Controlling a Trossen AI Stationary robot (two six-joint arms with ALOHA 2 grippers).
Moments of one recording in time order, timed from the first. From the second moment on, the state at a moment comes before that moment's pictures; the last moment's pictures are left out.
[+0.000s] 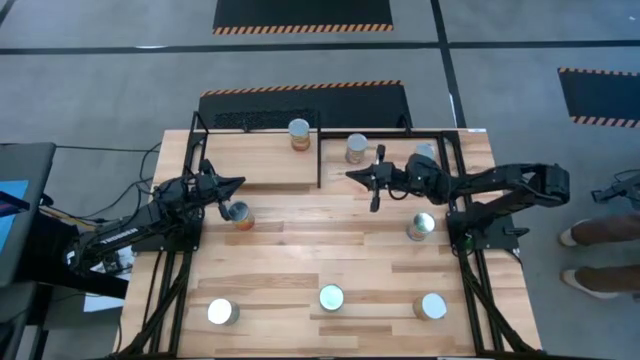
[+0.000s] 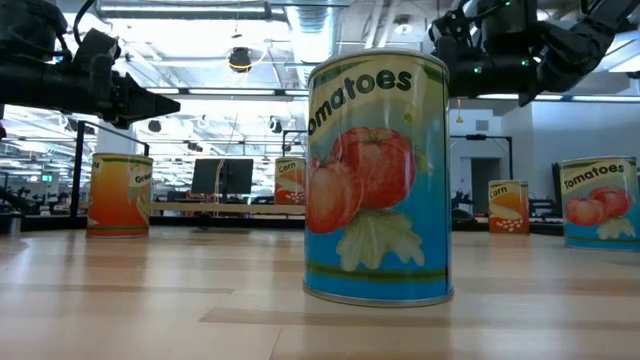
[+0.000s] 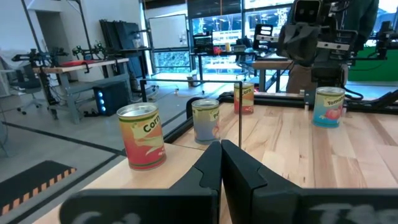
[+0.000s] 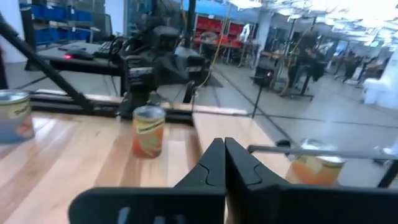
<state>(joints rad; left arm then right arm) 0.43 0.02 0.01 0.03 -0.01 0.06 -0.29 1.31 0.46 0.88 -0.15 -0.15</state>
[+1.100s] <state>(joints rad) 0.18 0.29 0.22 -0.08 0.02 -0.12 -0.07 1.48 0.46 1.01 0.09 -0.15</state>
